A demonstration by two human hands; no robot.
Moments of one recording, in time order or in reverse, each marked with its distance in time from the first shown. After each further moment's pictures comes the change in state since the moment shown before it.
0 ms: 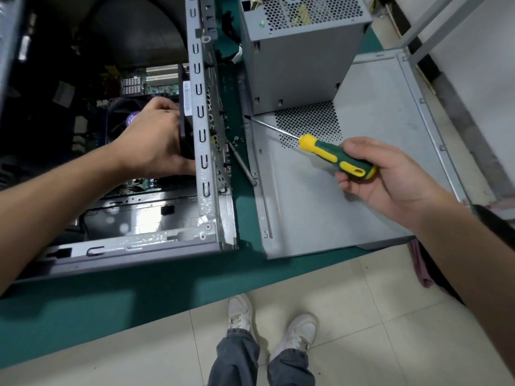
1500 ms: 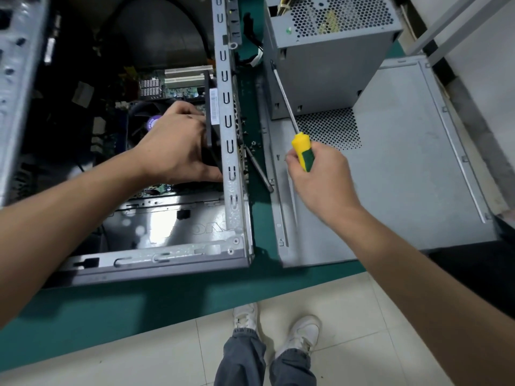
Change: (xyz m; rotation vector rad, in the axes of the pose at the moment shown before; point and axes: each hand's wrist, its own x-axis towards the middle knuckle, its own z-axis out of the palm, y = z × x) left_hand 0.001 0.003 -0.001 -0.137 0.011 0.007; right_hand 0.028 0.032 0.103 -1.001 0.311 -0.361
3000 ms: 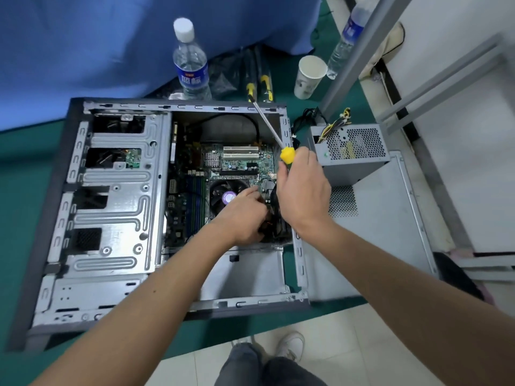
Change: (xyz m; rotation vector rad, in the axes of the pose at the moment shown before) left_hand 0.004 0.004 -0.037 0.188 -0.489 -0.243; right_hand 0.038 -0.161 0.007 -0.479 0.234 -0.193
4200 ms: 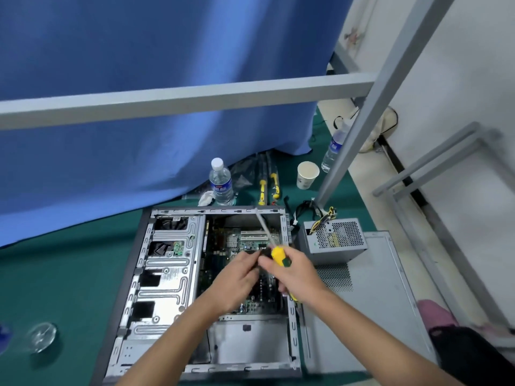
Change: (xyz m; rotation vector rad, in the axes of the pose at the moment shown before) left_hand -0.079 0.002 -0.105 -0.901 0.249 -0.281; right_hand 0.007 -0.019 -0.089 0.894 -0.681 0.260
